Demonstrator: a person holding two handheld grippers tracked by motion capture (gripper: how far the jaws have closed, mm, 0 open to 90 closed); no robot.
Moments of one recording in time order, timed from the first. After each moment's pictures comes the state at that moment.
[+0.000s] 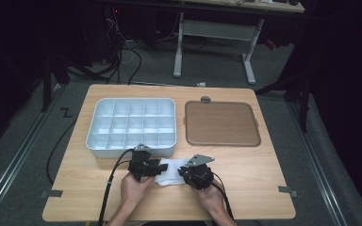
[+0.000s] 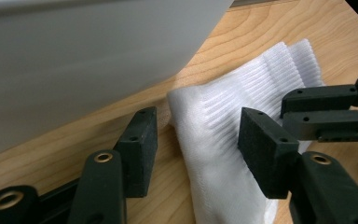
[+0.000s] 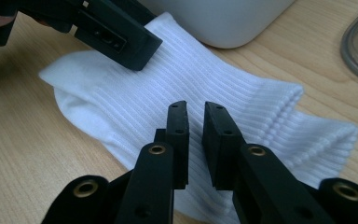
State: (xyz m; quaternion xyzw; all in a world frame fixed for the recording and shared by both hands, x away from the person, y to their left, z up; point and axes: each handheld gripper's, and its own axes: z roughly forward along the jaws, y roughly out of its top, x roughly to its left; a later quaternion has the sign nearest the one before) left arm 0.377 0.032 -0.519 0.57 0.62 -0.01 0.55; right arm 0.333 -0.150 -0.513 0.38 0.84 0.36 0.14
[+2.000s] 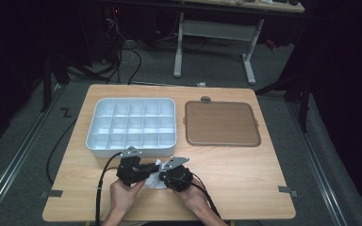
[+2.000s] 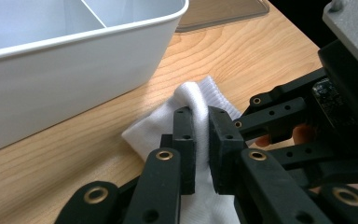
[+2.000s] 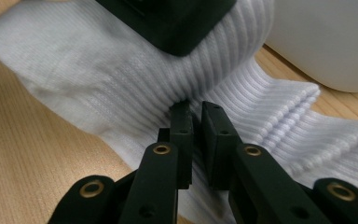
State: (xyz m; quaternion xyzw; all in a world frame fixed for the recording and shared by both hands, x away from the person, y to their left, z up) left arm 0.345 0.060 -0.486 0.56 0.57 -0.03 0.59; right arm 0.336 -0.090 -0.518 0.32 0.88 0.34 0.11
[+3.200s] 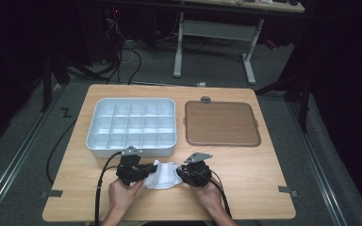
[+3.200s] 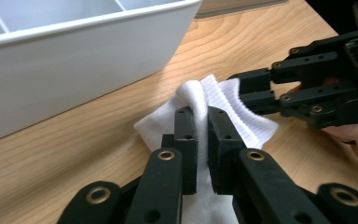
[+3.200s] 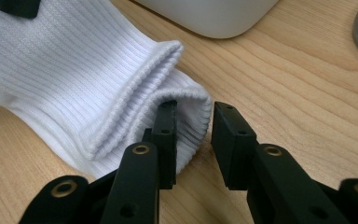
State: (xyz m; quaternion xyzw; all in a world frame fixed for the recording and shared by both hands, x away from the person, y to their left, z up) left arm 0.348 0.059 -0.486 0.57 0.59 -0.02 0.57; right arm 0.344 -0.148 -0.521 0.40 0.84 0.35 0.12
